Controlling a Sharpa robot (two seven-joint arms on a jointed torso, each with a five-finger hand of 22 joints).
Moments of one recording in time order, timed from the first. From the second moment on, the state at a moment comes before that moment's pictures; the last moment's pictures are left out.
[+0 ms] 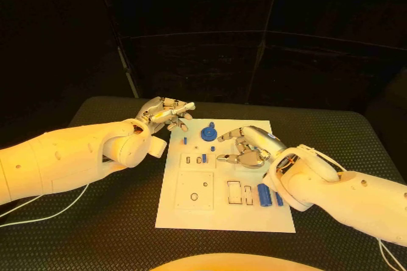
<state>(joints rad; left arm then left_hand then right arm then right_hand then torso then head) 1.25 -0.87 -0.16 1.47 -0.13 -0.29 0.32 1.22 0.00 0.10 0.08 0.11 1.05 0.13 0.15 0.09 1.30 0.04 0.36 0.25 1.47 -0.03 1.18 1.07 0.17 1.23 0.08 0.71 0.34 1.01 -0.79 0.05 1.72 -1.37 -0.48 -0.10 1.39 -0.09 0.03 0.25 0.12 0.84 0.19 0.08 0.07 1.42 0.09 1.34 1.31 1.47 0.01 1.51 1.31 0.12 1.17 0.12 1.22 0.80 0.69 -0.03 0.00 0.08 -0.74</state>
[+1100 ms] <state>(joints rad) 1.33 -0.69 -0.17 1.40 -0.91 0.11 -0.48 1.15 0.10 -0.15 0.28 0.10 0.93 0.08 0.53 0.31 1.23 0.01 1.08 0.93 1.47 -0.05 1.56 1.31 0.09 1.44 0.05 1.35 1.17 1.11 -0.89 0.07 1.62 -0.92 -0.42 0.00 1.40 -0.05 -0.03 0.26 0.20 0.86 0.17 0.12 0.07 1.37 0.08 1.27 1.26 1.47 0.01 1.45 1.31 0.16 1.10 0.11 1.13 0.64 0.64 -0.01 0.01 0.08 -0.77</state>
